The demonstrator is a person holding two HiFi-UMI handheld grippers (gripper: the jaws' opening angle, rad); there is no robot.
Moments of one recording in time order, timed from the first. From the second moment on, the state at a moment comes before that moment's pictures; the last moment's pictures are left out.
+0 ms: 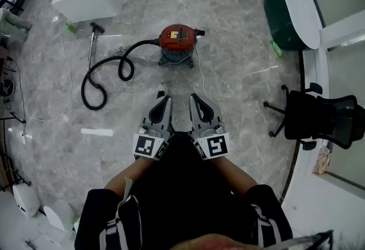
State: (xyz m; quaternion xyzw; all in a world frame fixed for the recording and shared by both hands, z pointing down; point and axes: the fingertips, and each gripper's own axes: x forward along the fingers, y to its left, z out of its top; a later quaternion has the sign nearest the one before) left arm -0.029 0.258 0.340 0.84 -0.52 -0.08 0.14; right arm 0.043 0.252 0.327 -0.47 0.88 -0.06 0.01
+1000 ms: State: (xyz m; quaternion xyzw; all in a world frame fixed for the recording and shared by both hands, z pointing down) left arm -0.119 -0.005 0.350 0.86 -0.48 -0.04 0.17; right arm -0.057 -0.006 0.348 -0.49 0.86 -0.12 -0.04
